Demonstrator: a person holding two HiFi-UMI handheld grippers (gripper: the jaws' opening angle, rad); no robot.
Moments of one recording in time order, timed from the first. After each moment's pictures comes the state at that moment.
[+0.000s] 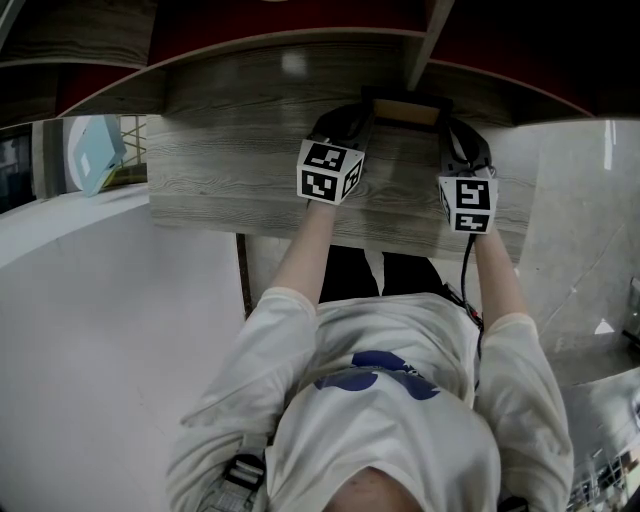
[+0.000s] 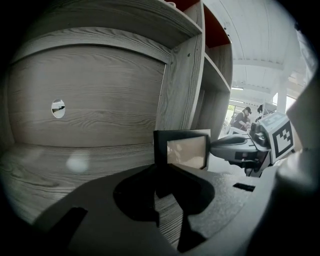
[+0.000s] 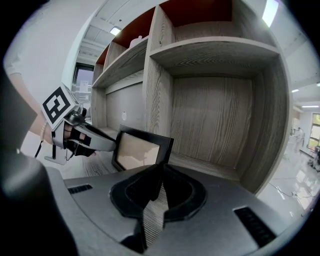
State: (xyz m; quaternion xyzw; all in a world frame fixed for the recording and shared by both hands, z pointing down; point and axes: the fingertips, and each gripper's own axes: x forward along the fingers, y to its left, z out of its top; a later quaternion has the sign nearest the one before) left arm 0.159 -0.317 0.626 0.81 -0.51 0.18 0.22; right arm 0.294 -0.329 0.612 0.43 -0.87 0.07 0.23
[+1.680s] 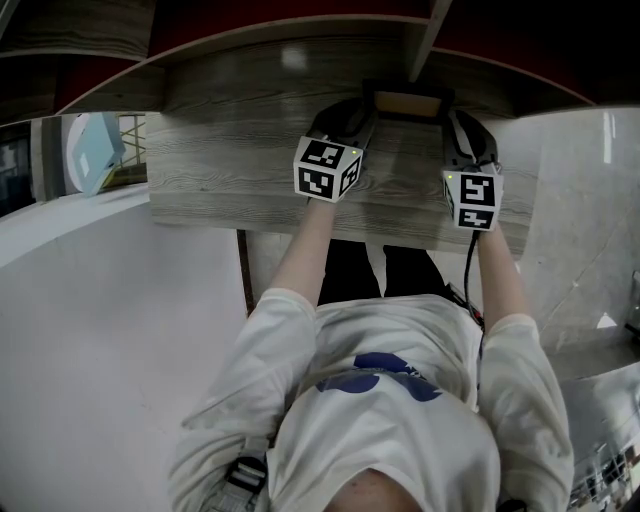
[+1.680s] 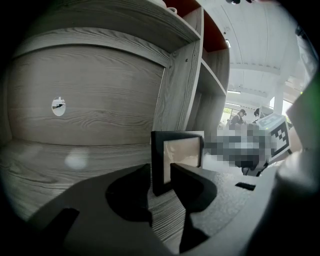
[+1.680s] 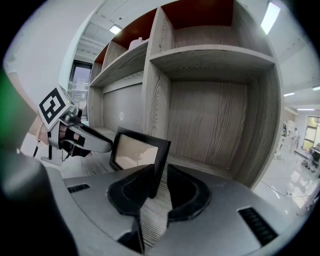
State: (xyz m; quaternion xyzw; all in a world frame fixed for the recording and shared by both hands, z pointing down) left arm 0.159 -0.307 0.621 0.82 -0.50 0.16 0.23; right arm 0.300 -0.324 0.602 0.45 -0.86 0.07 0.24
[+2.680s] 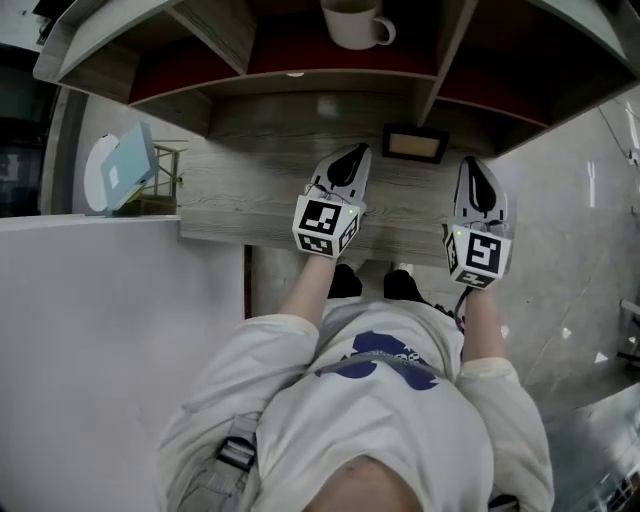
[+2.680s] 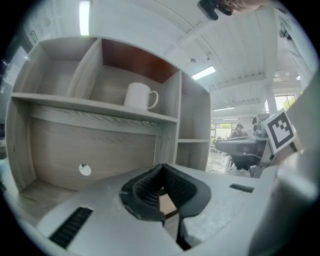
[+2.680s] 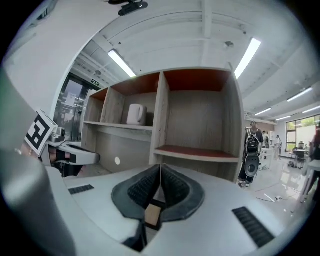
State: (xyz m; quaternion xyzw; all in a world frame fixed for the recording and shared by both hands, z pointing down) left arm 0.126 -0.244 0.437 0.83 -0.55 0.05 0.10; right arm 0.297 -0.260 0.400 0.54 -0.83 0.00 0.11
